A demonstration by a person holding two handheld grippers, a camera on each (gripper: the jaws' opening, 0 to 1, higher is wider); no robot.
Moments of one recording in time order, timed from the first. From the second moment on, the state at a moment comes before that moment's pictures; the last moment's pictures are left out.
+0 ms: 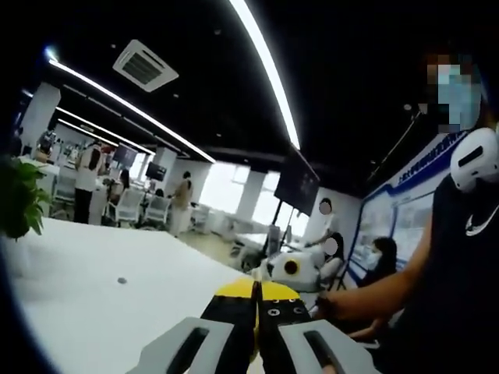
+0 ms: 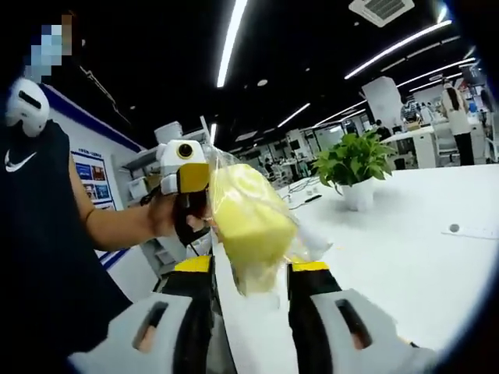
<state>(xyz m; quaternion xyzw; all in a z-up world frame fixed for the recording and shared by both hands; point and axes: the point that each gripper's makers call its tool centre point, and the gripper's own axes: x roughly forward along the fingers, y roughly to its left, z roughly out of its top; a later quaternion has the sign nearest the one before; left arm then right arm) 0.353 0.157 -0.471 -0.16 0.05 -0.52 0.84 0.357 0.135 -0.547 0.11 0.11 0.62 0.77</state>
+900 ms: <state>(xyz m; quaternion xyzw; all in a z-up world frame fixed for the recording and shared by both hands) 0.376 0.187 -0.484 -0.23 0.05 -0.46 0.86 0.390 0.016 -0.598 0.01 0.09 0.40 0.91</state>
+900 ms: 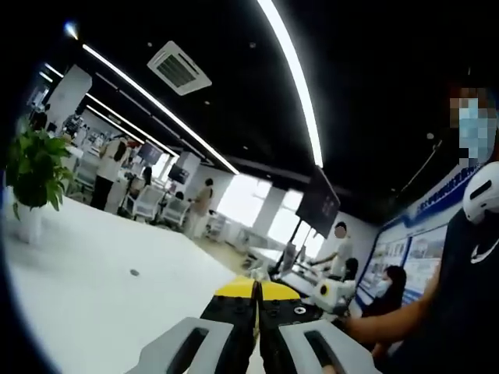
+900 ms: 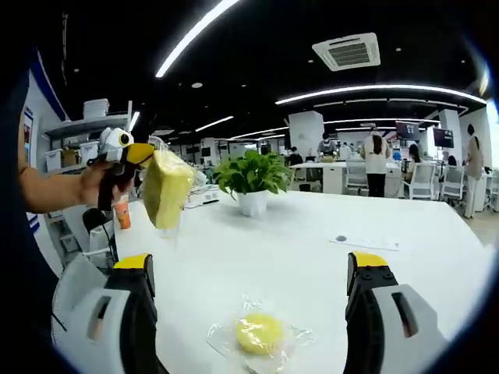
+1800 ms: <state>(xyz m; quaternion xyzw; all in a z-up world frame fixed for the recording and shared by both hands) 0.388 0.198 -0.553 -0.31 0.11 -0.40 0.85 0.364 -0.041 -0.655 0.03 0.14 0.34 0.93</state>
